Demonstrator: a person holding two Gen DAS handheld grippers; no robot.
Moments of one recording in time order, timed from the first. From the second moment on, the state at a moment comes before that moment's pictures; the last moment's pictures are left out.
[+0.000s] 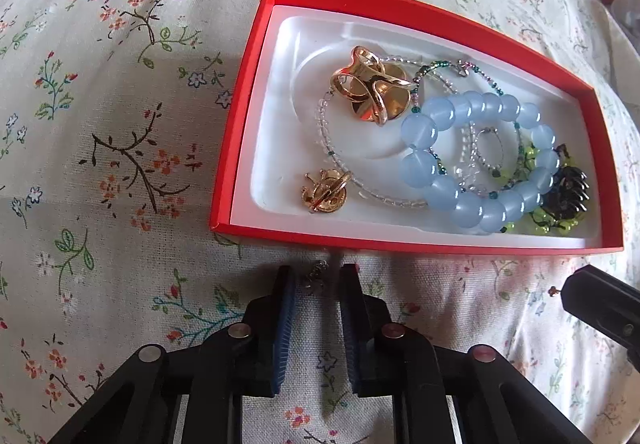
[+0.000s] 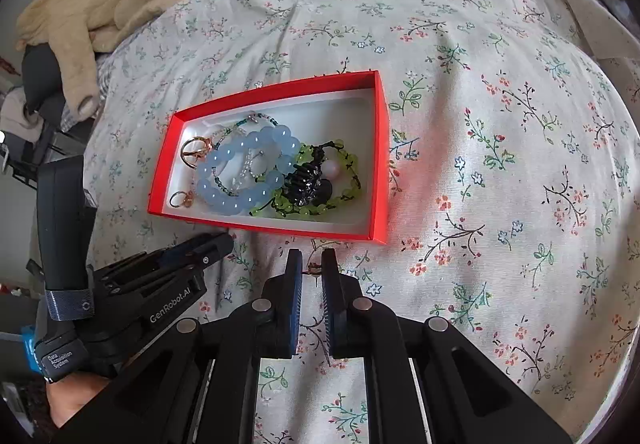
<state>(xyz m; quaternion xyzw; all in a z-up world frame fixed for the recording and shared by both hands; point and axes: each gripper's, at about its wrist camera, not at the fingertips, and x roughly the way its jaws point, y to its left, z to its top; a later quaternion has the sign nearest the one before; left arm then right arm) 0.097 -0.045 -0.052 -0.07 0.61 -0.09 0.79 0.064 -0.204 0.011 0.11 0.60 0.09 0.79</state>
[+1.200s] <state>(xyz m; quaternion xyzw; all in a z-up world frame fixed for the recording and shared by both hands) 0.076 -0.013 0.029 -0.17 0.52 -0.19 0.82 0.069 -0.215 0.045 0.17 0.55 0.09 0.81</state>
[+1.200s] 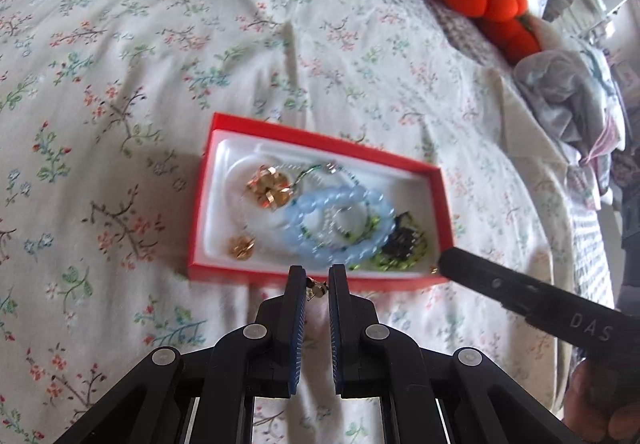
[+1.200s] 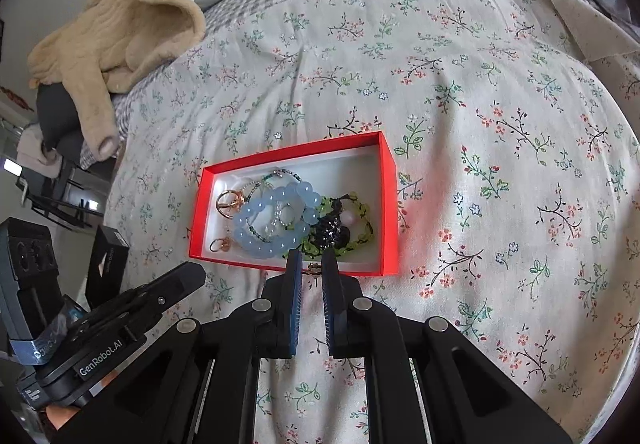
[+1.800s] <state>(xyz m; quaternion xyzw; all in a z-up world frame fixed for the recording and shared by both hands) 0.107 -0.047 0.015 -0.18 0.53 -0.19 0.81 0.094 -0.224 0.038 0.21 0.55 0.07 0.80</state>
